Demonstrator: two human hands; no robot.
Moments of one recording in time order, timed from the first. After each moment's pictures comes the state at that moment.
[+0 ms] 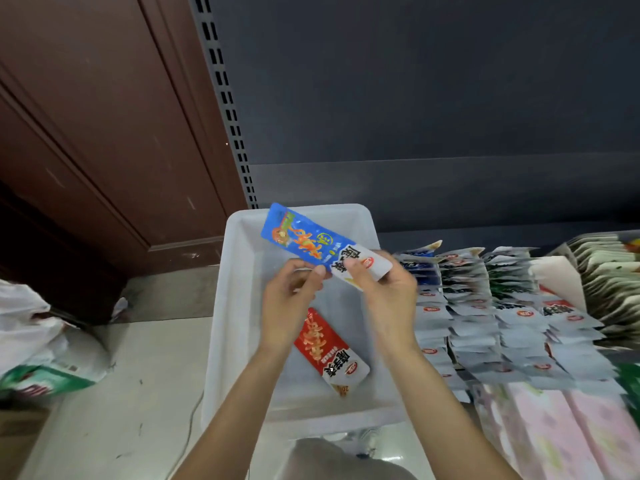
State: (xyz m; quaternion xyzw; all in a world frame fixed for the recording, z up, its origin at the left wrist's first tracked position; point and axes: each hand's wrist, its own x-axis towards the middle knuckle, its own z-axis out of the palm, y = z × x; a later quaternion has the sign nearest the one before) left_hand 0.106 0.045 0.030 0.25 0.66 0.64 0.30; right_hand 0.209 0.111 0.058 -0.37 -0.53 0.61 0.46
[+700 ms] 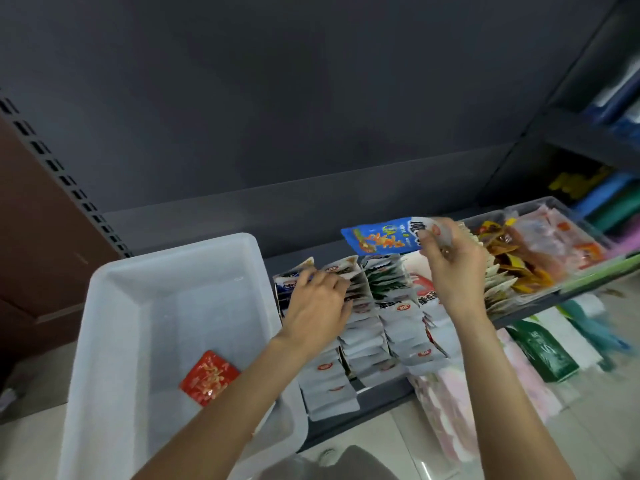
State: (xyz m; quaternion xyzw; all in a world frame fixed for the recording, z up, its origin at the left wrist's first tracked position) left_hand 0.232 0.172 0.021 0.74 0.65 0.15 -0.08; right_hand 0.411 0.250 0.088 -0.48 -0.71 0.18 0.48
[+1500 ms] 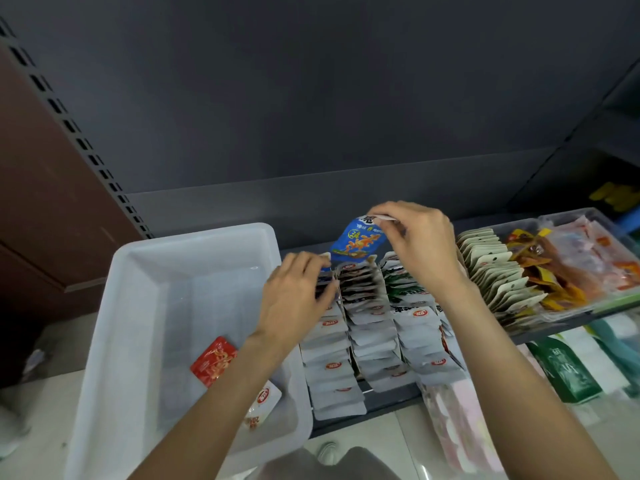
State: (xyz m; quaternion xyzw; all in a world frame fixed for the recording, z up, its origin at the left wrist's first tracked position) left_hand 0.198 0.156 0.031 0.63 0.72 0.30 -0.06; right_hand 0.353 0.276 0.104 -0.34 -0.87 0.09 0.34
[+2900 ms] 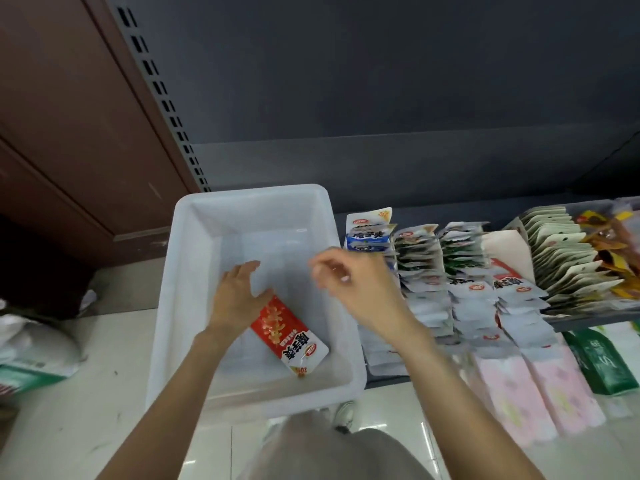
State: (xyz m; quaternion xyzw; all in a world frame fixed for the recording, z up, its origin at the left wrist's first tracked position) left_hand 0.077 0.049 -0.043 0.40 0.87 0.22 0.19; right_hand 0.263 0.137 0.073 -0.33 -0.84 0.40 0.16
